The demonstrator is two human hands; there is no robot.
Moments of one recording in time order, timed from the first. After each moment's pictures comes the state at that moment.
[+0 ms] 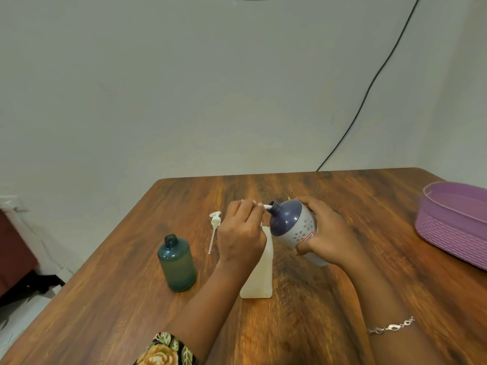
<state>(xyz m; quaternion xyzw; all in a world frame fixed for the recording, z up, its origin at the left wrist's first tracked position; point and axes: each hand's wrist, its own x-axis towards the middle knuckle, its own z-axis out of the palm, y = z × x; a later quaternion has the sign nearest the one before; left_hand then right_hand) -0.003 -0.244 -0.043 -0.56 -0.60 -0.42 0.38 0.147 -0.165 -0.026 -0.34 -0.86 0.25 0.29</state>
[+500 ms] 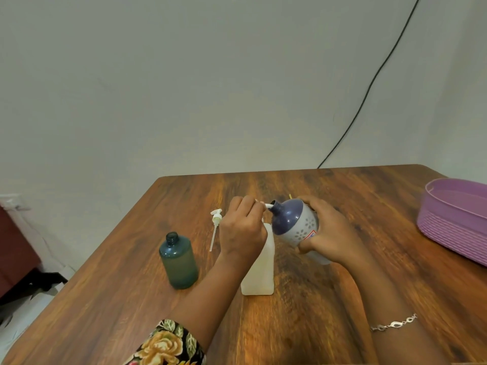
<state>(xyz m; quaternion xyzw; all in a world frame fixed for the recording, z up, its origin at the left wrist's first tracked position) -0.008 -0.240 -0.044 -0.57 -0.60 -0.41 0.39 0.147 -0.165 -0.027 -0.35 -0.86 0.25 0.28</state>
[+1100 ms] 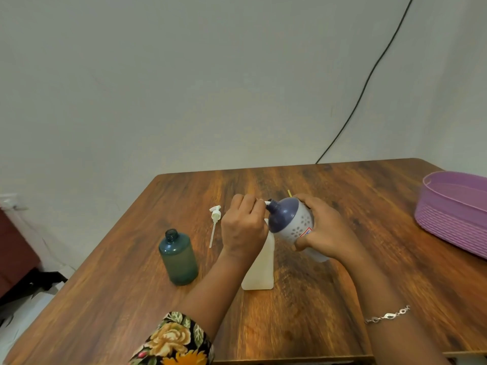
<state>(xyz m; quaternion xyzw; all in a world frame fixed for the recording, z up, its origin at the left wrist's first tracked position) -0.005 -0.236 -0.048 -0.56 -0.60 -0.40 0.41 0.145 -0.170 -0.028 -0.35 -0.86 0.25 0.27</state>
